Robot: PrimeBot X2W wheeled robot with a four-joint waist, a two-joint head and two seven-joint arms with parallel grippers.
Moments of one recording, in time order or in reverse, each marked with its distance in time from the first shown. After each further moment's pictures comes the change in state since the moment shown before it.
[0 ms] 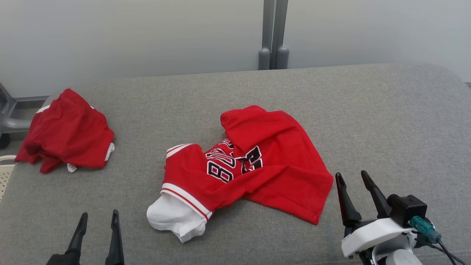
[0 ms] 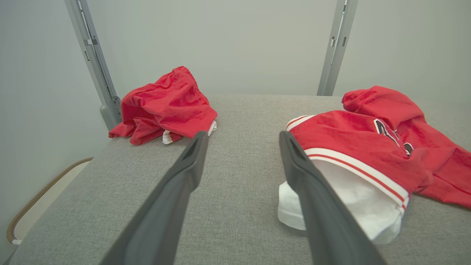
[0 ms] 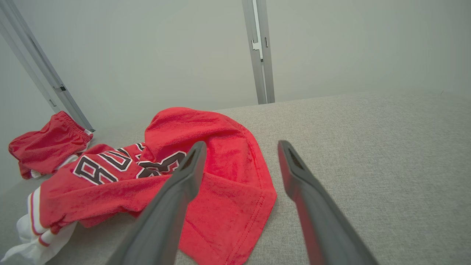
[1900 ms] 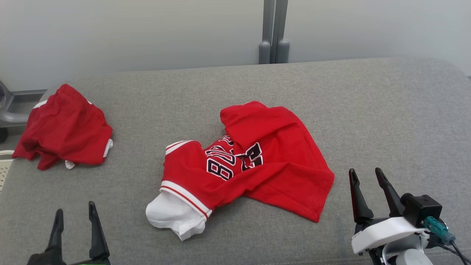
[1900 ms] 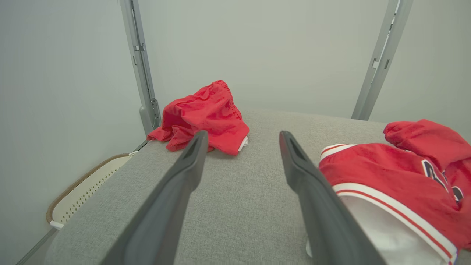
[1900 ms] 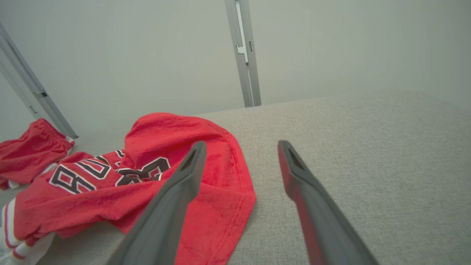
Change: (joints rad) left arm -0.010 0.012 0.004 -0.064 -0.077 0.163 0.000; right arm 0.015 -0.001 -0.061 -0.039 -0.009 0.000 0.000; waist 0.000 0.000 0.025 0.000
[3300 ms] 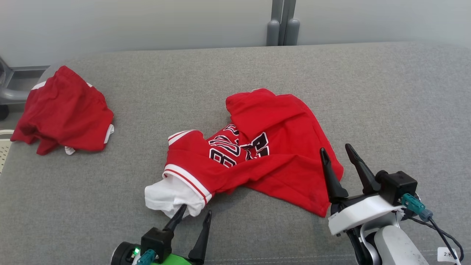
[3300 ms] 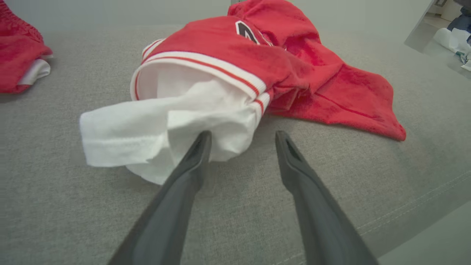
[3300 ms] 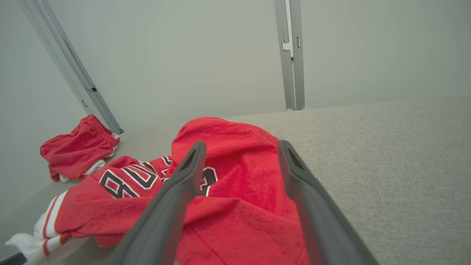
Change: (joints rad) left arm -0.225 0.082 -0.613 0.314 -0.161 -0.056 0.000; right arm -0.121 -0.003 0.140 0.015 0.047 0.000 0.000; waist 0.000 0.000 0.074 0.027
